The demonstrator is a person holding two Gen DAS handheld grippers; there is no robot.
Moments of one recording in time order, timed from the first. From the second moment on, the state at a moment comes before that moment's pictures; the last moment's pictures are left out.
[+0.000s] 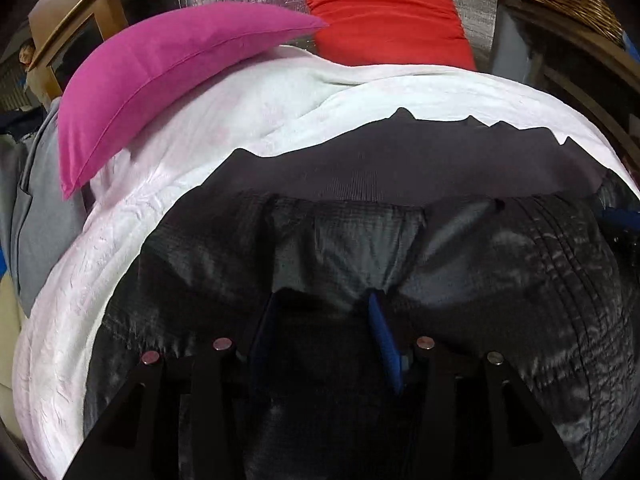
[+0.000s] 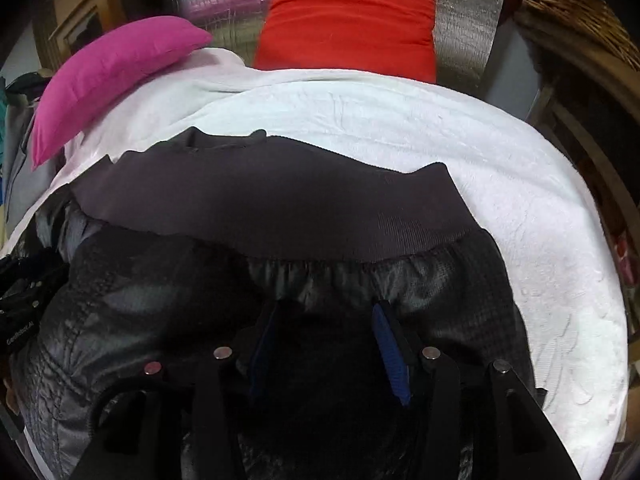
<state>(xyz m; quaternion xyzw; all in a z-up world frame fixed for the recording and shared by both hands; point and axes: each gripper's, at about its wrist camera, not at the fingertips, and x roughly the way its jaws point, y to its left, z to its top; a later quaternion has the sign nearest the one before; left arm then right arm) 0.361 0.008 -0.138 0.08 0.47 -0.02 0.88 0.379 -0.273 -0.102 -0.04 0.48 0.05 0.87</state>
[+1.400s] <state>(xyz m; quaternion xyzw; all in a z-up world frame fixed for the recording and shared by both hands) 0.292 -0.013 -0.123 0.06 0.46 -0.07 0.88 0.248 -0.245 -0.089 -0.02 0.44 0.08 0.90</state>
